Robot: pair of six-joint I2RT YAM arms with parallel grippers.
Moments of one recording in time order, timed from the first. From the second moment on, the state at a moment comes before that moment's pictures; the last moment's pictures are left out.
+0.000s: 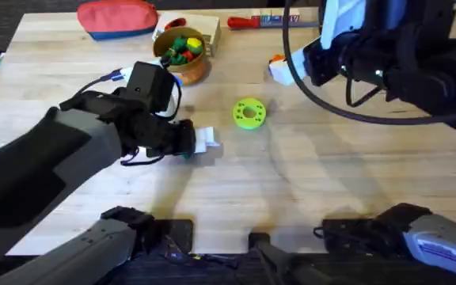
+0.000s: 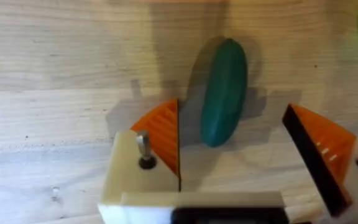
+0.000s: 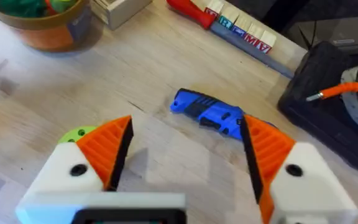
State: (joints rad) left arm -0.26 1.18 0.62 -0.74 0.16 -0.40; right arm 0.44 1.21 0.91 -0.31 0.10 -0.17
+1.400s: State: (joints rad) left arm -0.23 1.36 0.98 -0.24 -0.23 -0.37; right arm 0.44 1.24 0.91 -0.28 0.10 -0.17
